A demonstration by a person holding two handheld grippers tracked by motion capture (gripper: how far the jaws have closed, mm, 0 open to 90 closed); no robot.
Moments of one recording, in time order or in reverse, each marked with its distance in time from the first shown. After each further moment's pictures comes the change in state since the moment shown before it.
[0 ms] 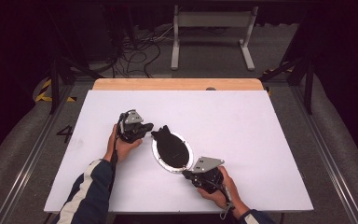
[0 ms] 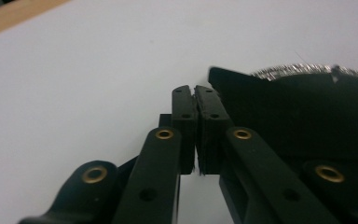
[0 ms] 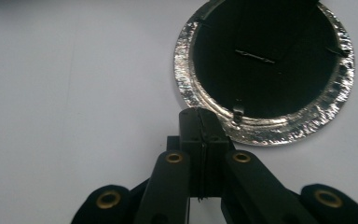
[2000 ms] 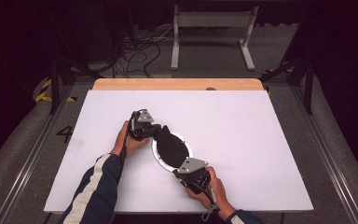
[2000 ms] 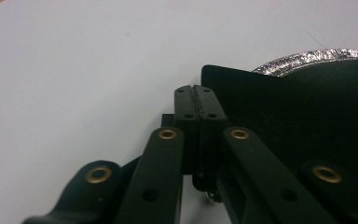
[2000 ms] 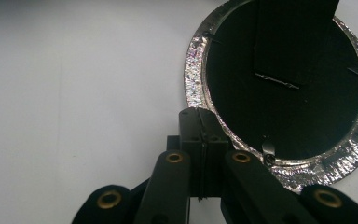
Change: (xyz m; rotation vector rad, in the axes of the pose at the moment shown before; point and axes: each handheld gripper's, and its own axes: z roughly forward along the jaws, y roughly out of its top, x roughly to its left) left arm -0.004 0.006 0.034 0.093 -0.052 0.067; right arm 0.019 0.018 0.024 0.029 -0.081 0.009
